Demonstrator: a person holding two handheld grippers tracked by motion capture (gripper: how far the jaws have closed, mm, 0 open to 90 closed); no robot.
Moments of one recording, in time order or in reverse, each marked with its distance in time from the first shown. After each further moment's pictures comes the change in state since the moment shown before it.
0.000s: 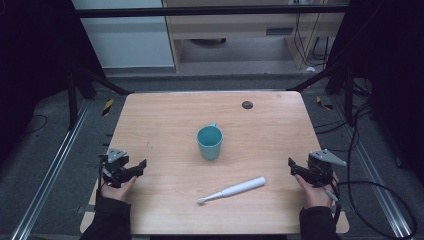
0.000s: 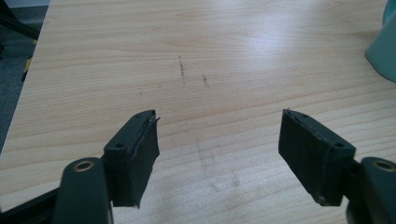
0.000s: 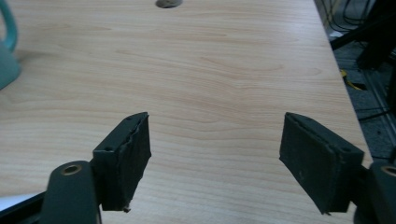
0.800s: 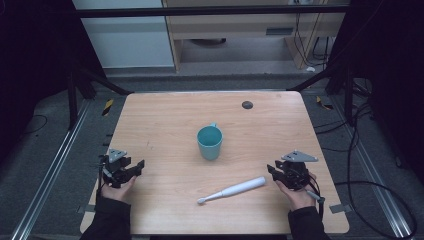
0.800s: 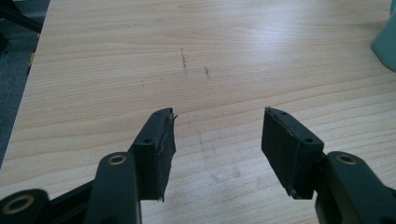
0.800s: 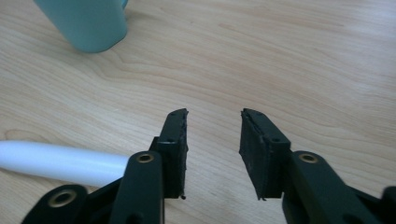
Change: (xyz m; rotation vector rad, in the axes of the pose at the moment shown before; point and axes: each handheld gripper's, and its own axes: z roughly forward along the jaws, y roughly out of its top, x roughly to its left) left arm -0.003 0.001 -0.002 0.030 0.019 0.008; right arm 0.063 0.010 0.002 0.131 0.215 -0.159
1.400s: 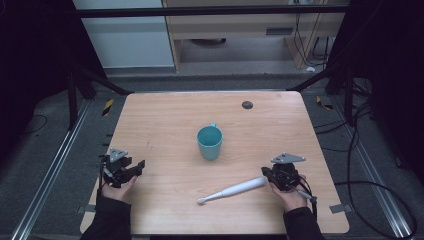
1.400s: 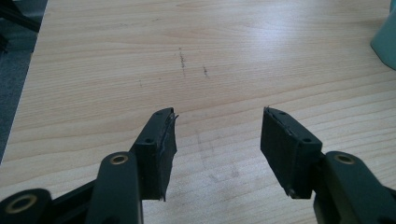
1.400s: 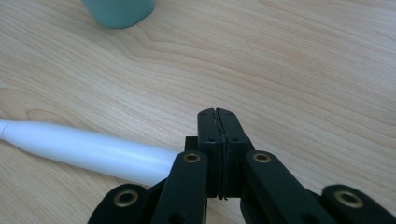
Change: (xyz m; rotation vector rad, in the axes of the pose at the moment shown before) left arm -0.001 0.001 0.000 0.006 -0.002 0.005; right arm 0.016 -0.003 0.018 0.070 0.071 -0.028
